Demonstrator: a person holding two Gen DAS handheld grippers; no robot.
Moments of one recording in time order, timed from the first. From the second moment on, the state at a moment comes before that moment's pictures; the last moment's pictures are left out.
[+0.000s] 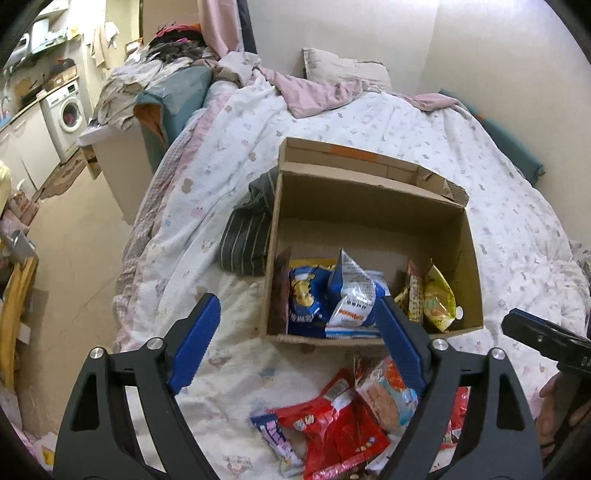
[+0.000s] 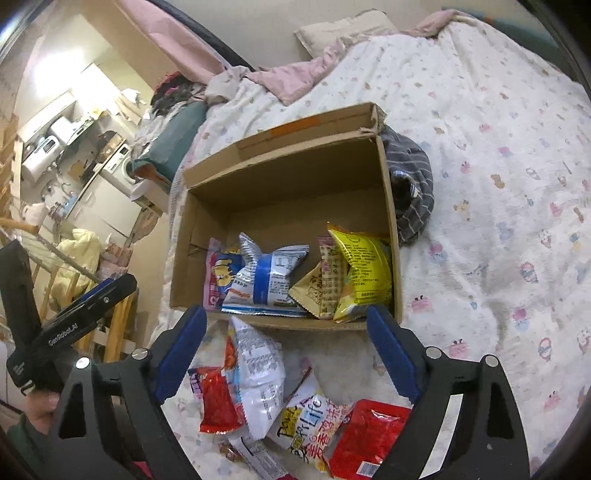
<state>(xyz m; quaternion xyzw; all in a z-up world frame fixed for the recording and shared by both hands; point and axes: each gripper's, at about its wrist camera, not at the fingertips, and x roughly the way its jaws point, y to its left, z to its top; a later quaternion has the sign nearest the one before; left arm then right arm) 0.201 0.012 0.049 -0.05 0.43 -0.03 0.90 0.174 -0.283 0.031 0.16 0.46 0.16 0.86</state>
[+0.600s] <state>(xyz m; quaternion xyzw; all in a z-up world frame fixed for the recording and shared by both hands) 0.164 0.033 0.027 -0.06 0.48 -0.01 0.88 0.130 -0.272 -0.005 0.15 0.52 0.19 0.82</state>
